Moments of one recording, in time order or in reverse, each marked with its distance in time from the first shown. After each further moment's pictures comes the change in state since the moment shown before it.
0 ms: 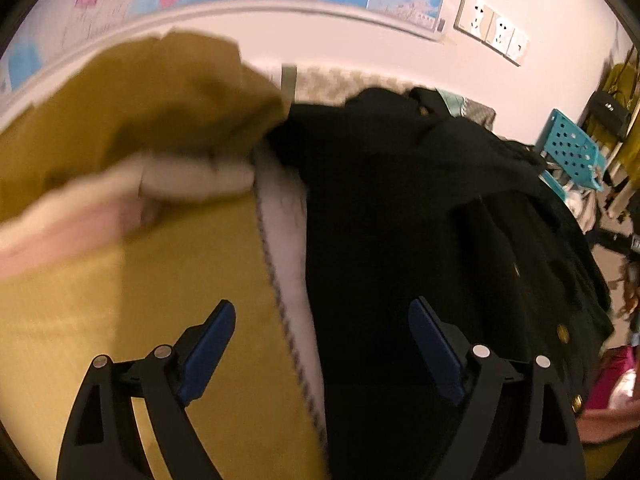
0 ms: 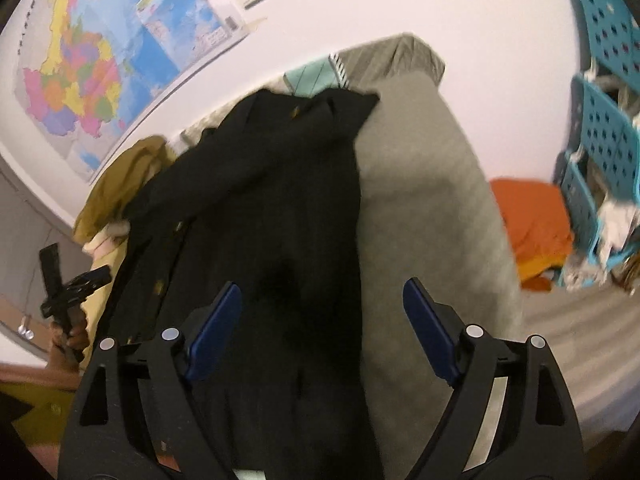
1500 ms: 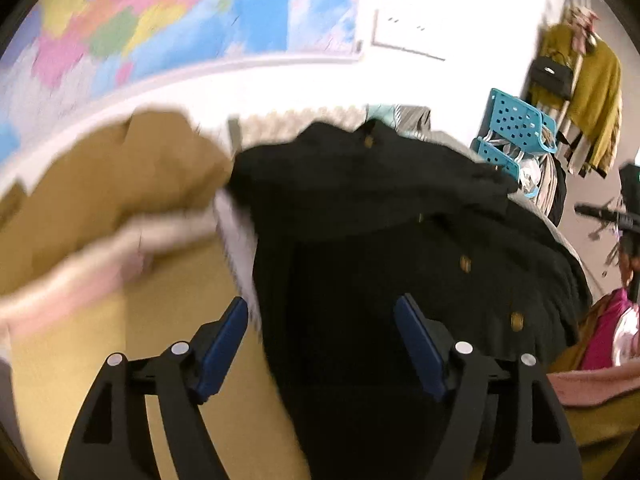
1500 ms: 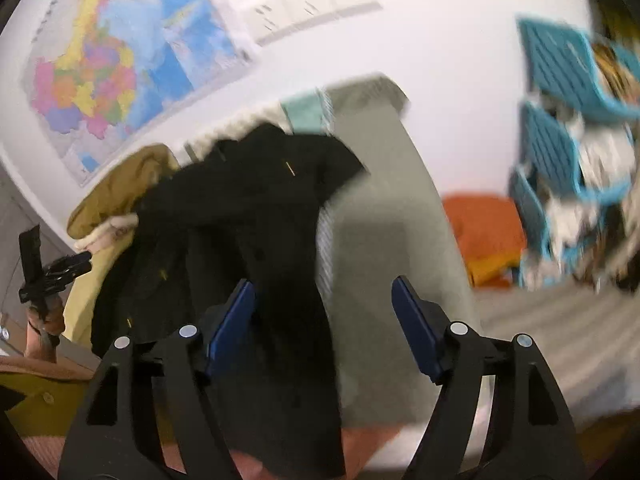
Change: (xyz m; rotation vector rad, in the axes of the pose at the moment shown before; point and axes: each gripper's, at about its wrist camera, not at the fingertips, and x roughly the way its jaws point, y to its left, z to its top) left arm -0.067 -0.043 0.008 0.234 -0.101 -0.049; right arm -0.084 0.042 -0.030 -0.060 -0.150 -0.124
